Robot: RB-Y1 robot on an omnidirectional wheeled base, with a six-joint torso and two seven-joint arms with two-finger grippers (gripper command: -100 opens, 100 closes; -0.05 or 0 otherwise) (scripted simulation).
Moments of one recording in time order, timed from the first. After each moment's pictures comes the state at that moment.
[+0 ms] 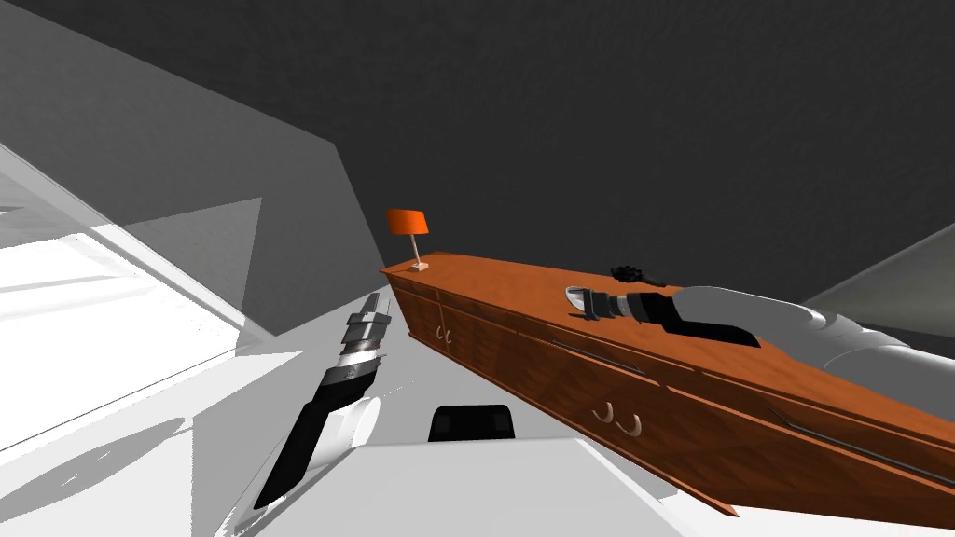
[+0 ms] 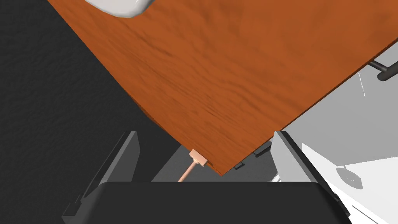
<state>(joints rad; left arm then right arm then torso) 0.55 0.04 0.05 -2.29 0.08 -0.36 -0.07 0.33 -1.58 -0.18 -1.55 0.81 -0.76 0.30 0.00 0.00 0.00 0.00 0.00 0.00</state>
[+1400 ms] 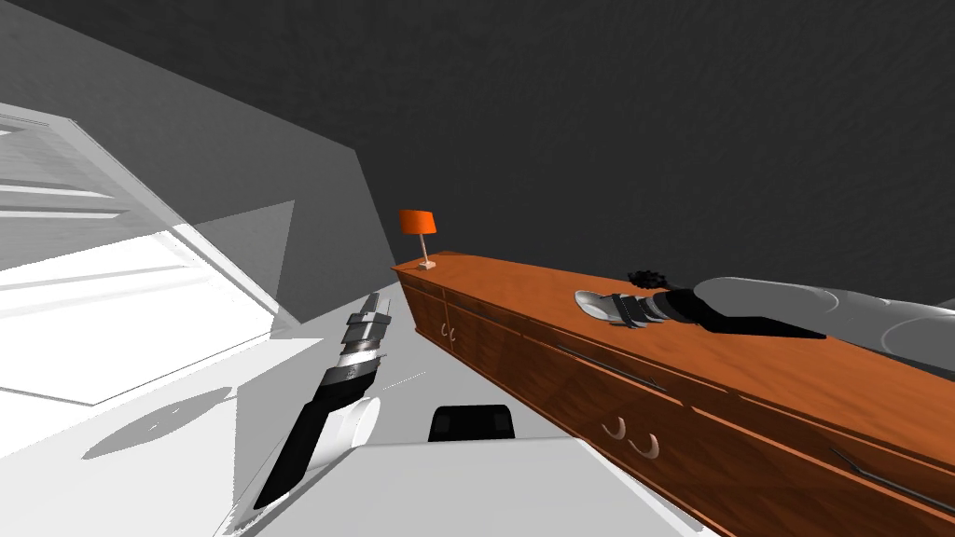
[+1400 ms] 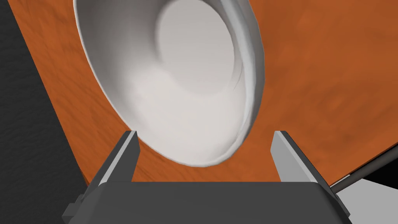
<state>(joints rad) 0.55 0.04 0.05 -2.29 0.08 -0.36 -0.07 0.41 -1.82 -0.08 -1.34 0.95 -0.72 0.35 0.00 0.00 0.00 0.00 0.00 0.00</state>
